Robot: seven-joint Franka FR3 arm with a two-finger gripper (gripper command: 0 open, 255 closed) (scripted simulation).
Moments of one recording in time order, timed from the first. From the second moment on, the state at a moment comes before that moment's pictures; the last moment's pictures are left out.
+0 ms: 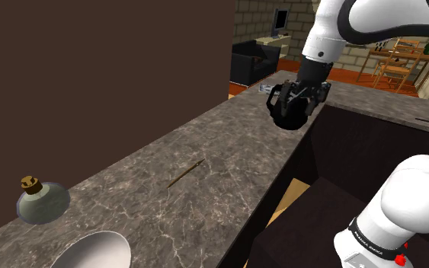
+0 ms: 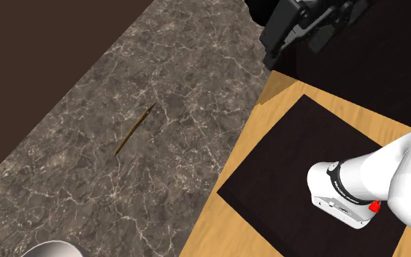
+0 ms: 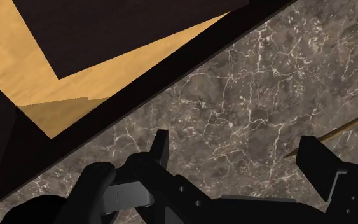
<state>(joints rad) 0.00 -0.79 0.11 -2.39 0.16 1.66 0.44</state>
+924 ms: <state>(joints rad) -0.06 -0.45 0.46 -2.39 0.28 2.05 0.99</state>
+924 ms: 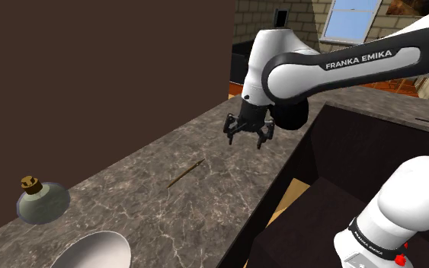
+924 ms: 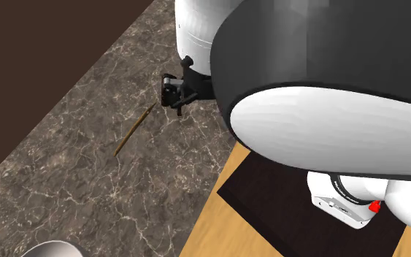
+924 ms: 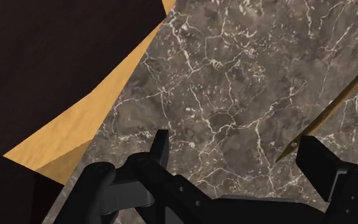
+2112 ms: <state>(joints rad) -0.05 0.36 0.59 -1.95 -0.23 2.33 1.89</state>
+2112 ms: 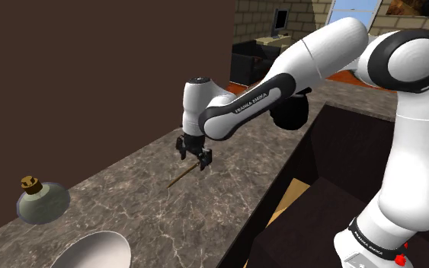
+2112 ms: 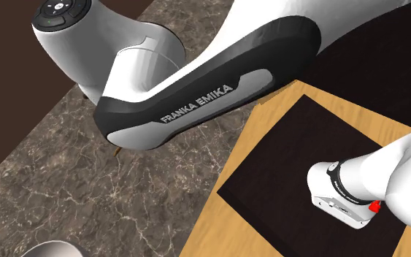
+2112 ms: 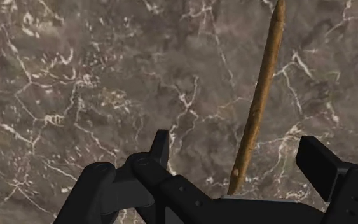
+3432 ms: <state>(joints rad) 0.06 0.58 0.49 -1.80 -0.34 2.38 2.05</state>
